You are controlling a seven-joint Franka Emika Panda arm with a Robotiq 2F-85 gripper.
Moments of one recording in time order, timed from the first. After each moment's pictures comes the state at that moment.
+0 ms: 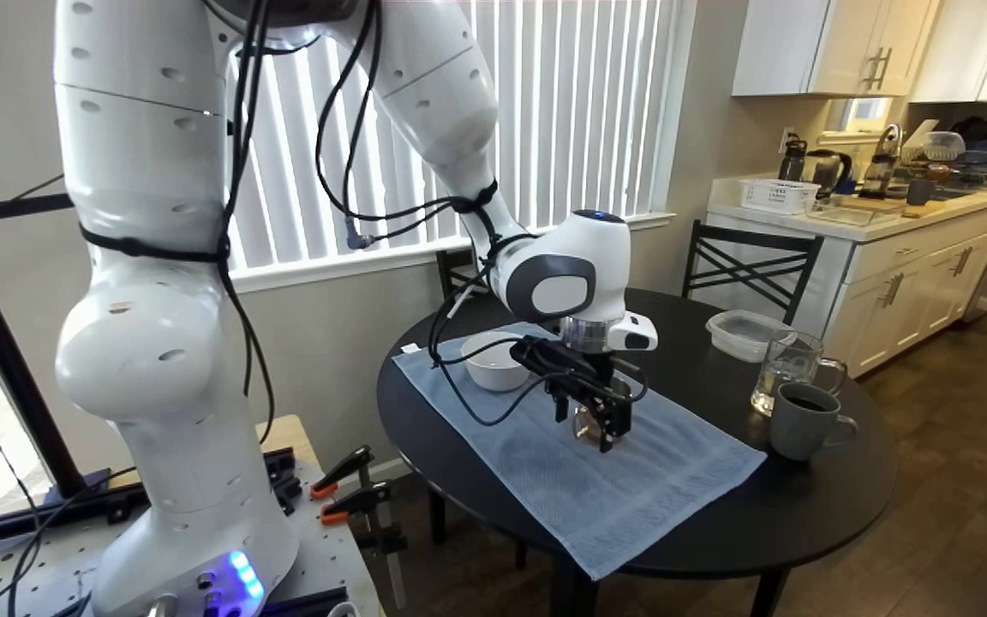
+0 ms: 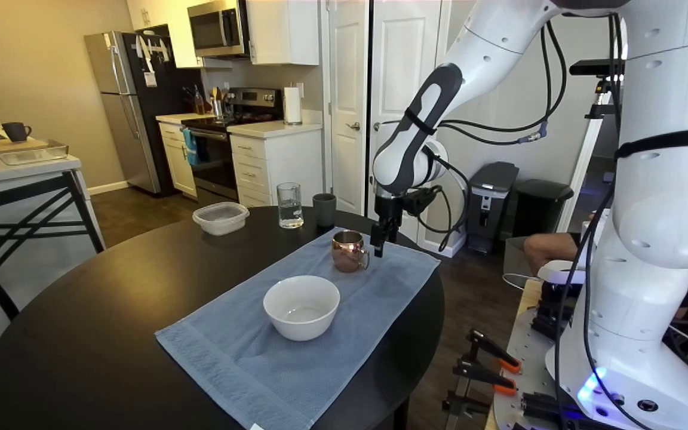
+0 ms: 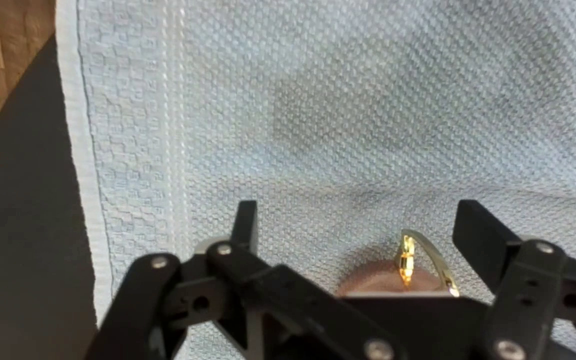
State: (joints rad) arm -0.10 0.22 -0.12 -2.45 0.05 2.69 -0.32
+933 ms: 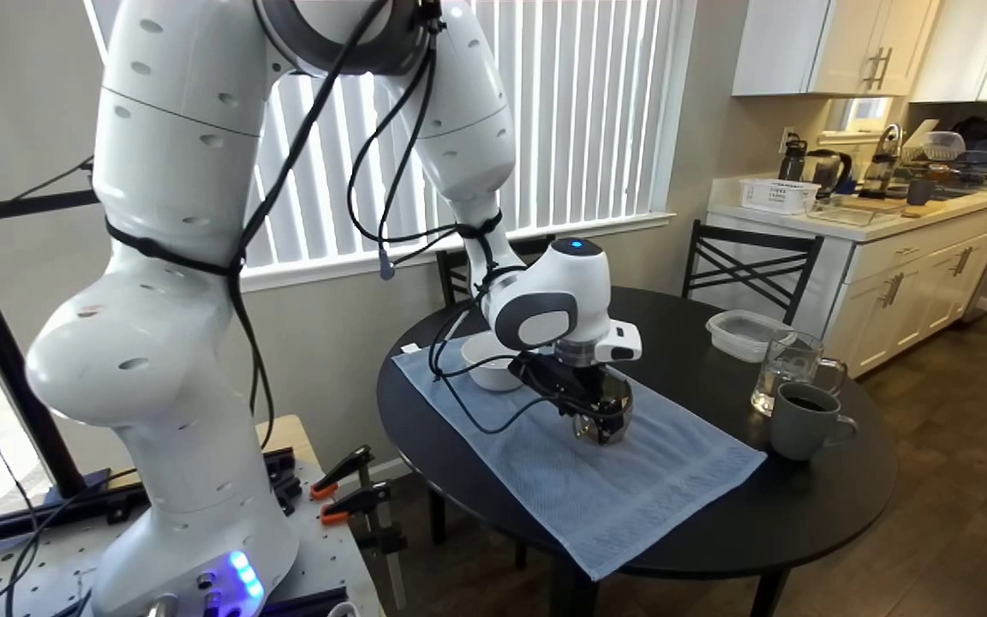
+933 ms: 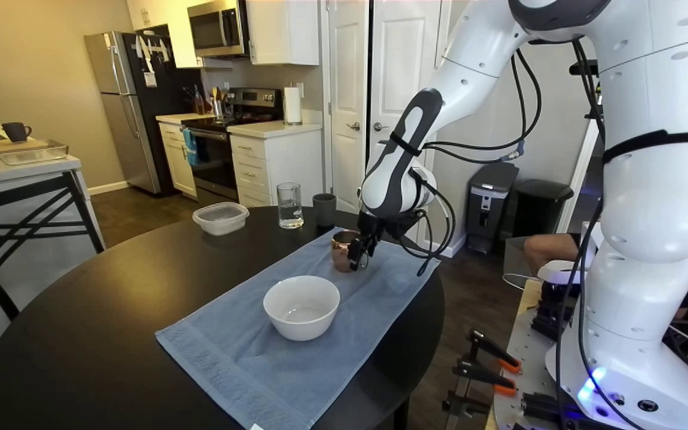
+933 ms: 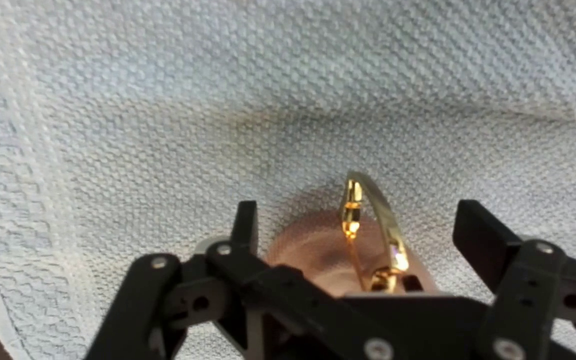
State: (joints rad) arm -0.29 0.37 0.16 -2.42 0.13 2.97 -0.32
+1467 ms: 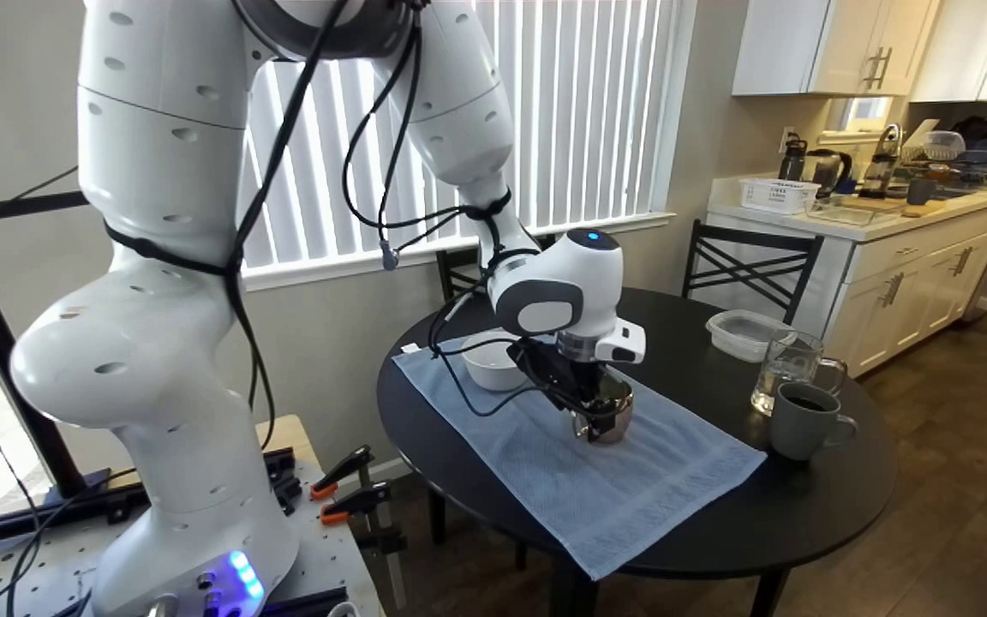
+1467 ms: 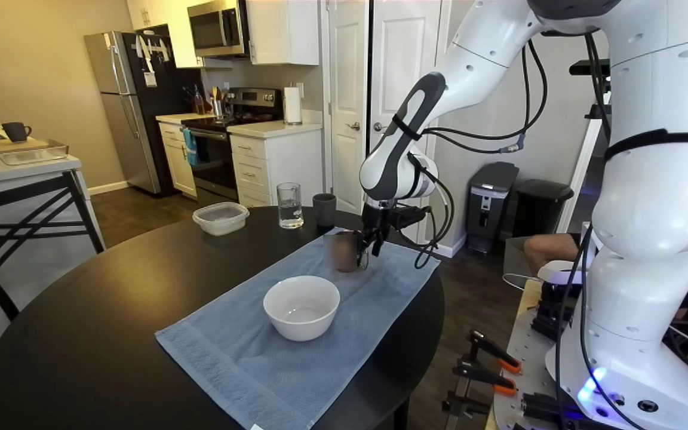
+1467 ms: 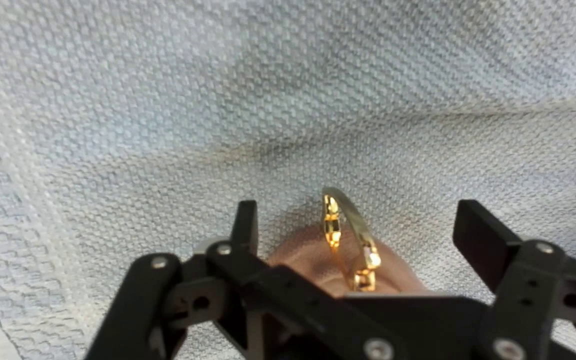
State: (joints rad) arm -0.40 0.31 0.25 -2.43 0.26 2.82 -0.32
